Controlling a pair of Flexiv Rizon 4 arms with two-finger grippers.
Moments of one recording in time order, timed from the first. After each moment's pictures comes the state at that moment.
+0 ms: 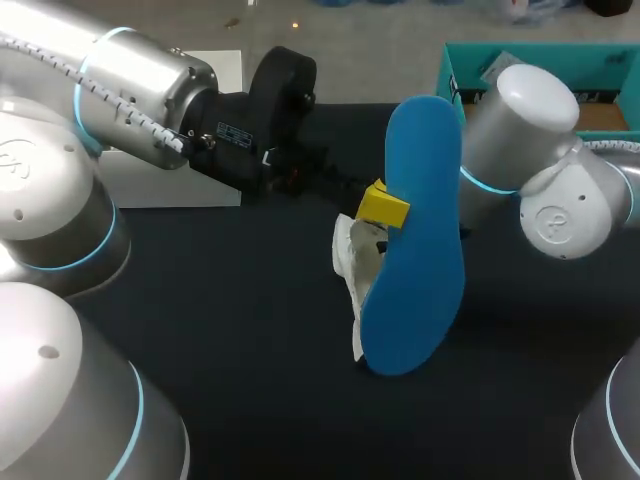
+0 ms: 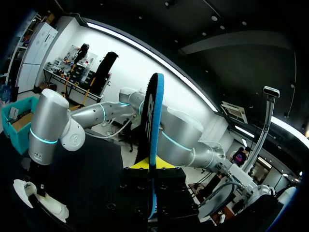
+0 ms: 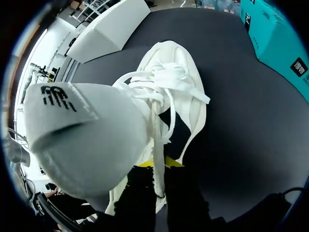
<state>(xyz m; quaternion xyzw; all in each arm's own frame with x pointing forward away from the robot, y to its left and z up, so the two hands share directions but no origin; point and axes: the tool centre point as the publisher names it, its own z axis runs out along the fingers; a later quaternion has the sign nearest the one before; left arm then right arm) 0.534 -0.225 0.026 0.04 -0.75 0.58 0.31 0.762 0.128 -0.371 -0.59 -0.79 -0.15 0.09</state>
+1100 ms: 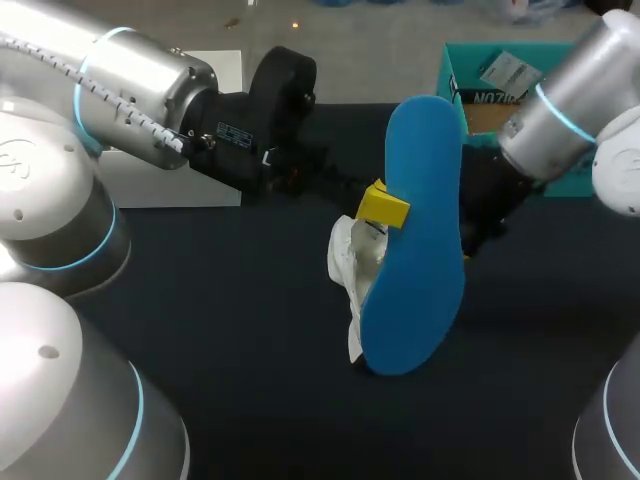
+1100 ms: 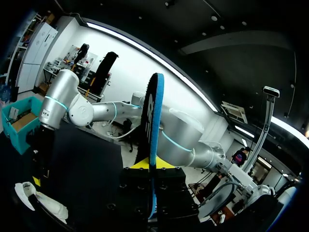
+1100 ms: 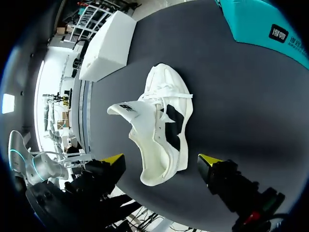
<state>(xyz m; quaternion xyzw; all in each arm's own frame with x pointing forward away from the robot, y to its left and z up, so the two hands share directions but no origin) 0.534 -0.225 0.026 0.04 -0.75 0.58 0.31 0.755 0.088 -0.277 -0.65 -0.70 -0.18 0.23</state>
